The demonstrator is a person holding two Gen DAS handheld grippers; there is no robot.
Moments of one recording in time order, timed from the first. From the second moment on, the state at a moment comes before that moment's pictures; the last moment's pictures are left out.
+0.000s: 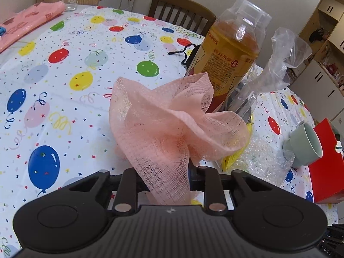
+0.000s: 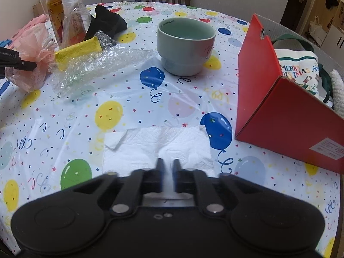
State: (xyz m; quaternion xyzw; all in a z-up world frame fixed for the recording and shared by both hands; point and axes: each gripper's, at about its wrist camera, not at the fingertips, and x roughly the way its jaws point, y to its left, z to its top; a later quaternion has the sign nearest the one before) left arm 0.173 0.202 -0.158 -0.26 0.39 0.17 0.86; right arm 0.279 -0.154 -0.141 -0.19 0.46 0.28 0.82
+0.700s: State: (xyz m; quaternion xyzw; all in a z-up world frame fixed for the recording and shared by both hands) left arm 0.138 0.177 -0.097 -0.24 0.35 0.15 0.89; right arm 0.257 -0.192 -0.050 -0.10 0.38 0.30 0.87
